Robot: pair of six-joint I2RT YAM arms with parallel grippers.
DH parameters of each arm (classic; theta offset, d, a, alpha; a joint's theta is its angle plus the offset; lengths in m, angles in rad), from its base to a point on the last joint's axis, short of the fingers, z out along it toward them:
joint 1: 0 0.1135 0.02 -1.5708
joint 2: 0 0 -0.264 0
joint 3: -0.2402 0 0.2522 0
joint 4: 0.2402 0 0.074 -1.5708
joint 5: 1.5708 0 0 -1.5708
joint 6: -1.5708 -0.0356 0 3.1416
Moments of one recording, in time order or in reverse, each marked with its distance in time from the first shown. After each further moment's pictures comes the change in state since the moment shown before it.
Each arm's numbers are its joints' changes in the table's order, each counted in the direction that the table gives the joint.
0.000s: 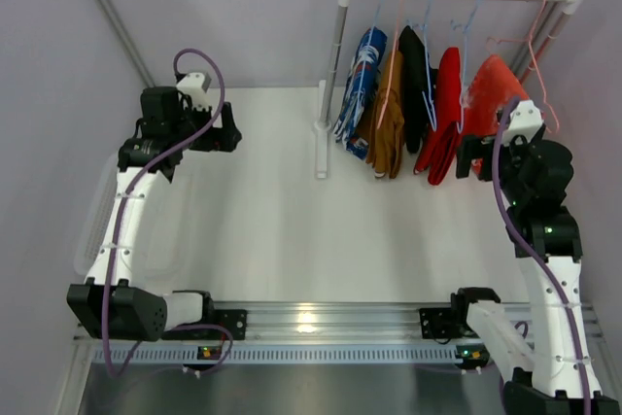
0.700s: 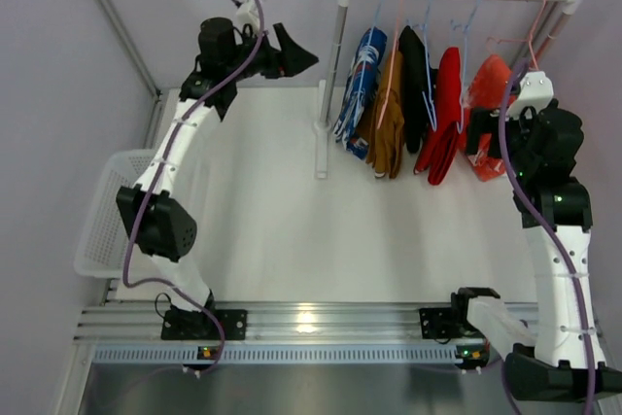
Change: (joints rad) left arm -0.195 0.494 -0.495 -0.414 0.344 0.454; right arm -0.020 0.167 -0.195 0.068 0.053 0.001
